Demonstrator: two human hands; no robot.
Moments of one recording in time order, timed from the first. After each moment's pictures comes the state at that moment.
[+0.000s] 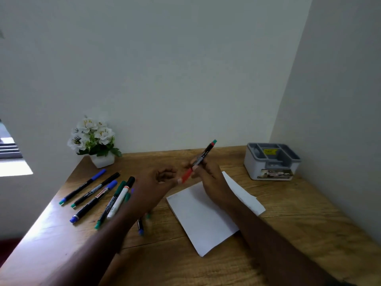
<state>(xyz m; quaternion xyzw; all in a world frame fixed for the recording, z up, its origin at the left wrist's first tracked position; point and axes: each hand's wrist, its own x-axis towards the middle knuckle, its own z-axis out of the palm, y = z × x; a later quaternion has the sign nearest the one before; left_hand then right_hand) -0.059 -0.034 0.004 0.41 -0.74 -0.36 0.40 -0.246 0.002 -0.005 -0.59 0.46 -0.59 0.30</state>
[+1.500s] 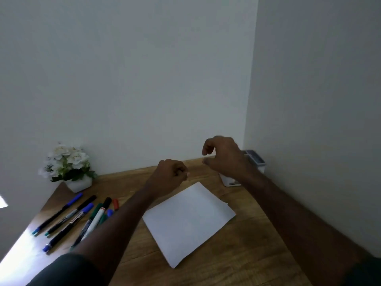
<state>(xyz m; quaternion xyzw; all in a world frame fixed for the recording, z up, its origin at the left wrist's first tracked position) -0.161 -0.055 0.048 0.31 -0.88 -0.19 0.30 -0.348 0.039 0.101 -0.66 0.67 -0.34 -0.04</state>
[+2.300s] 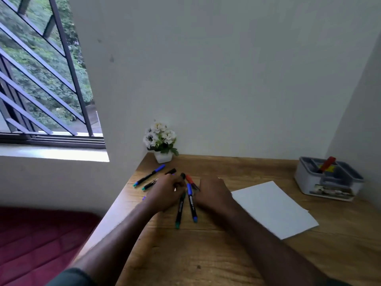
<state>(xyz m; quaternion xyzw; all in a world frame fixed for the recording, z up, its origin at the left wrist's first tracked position) 0.055 -0.032 -0.006 0.50 -0.81 -0.15 0.27 -0.114 -0.003 0.008 -0.71 0.68 -0.18 0.08</state>
